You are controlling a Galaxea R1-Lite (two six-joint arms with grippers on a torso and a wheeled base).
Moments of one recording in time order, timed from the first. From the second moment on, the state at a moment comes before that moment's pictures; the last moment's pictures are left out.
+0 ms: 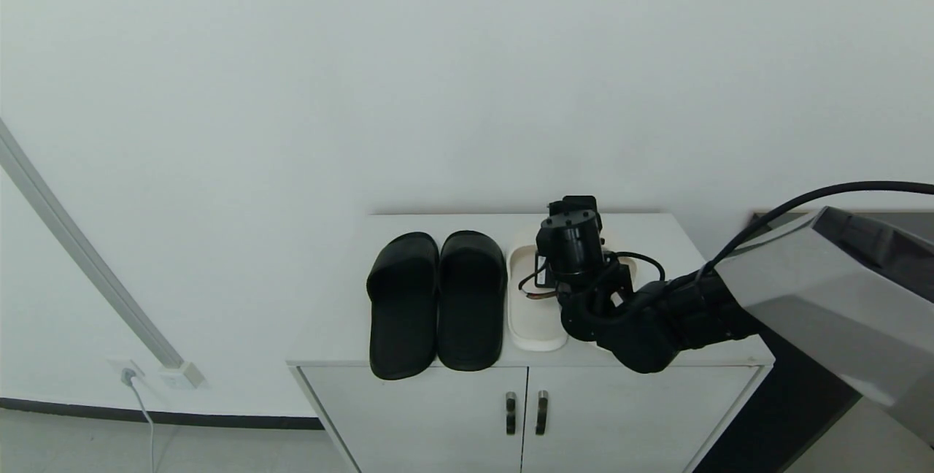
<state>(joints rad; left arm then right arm) 0.00 0.00 0.00 0.00 0.01 -0.08 0.72 2.23 -1.36 -0.57 -0.77 0.24</state>
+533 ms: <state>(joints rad) 0.00 0.00 0.00 0.00 0.01 -0.08 0.72 2.18 -1.35 -0.58 -0.78 0.20</state>
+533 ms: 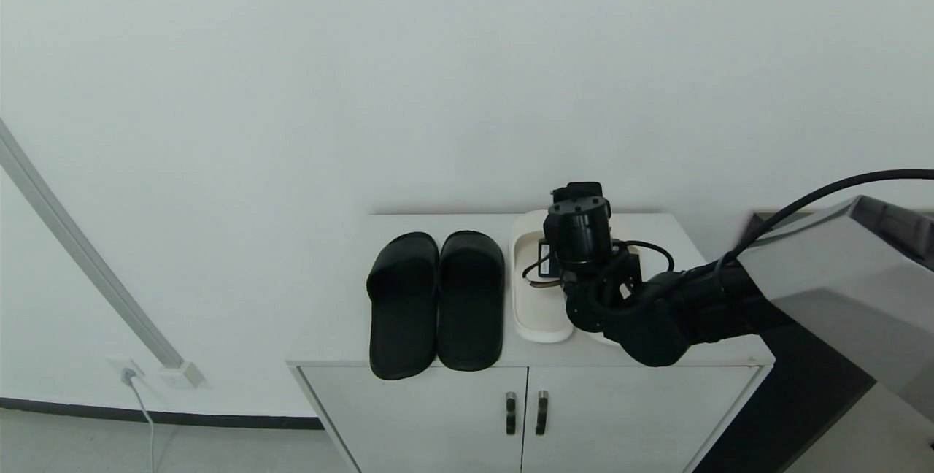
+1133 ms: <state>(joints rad) 0.00 0.00 0.00 0.00 0.01 -0.08 0.78 1.79 -0.95 -0.58 -0.44 0.12</state>
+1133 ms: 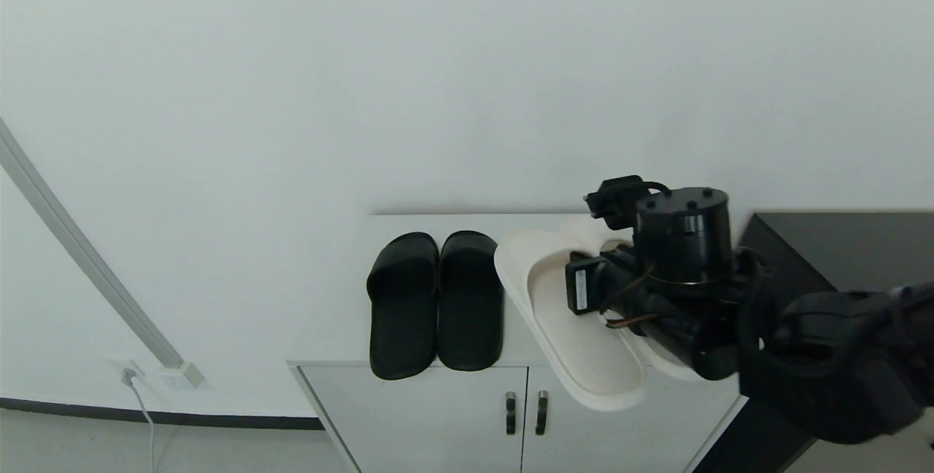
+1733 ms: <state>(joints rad) 0.00 0.00 0.00 0.00 0.01 -0.08 0.85 1.50 -0.67 -0.56 -0.06 0.05</state>
